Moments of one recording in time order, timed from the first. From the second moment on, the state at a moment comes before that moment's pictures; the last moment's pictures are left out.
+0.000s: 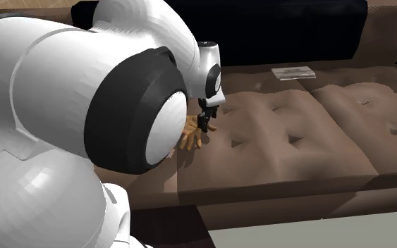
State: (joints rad) arm -0.24 0.12 0.93 -2.25 -0.24 2.32 1.79
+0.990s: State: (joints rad) arm -0.23 0.14 0.93 -2.25 -0.27 2.33 1.81
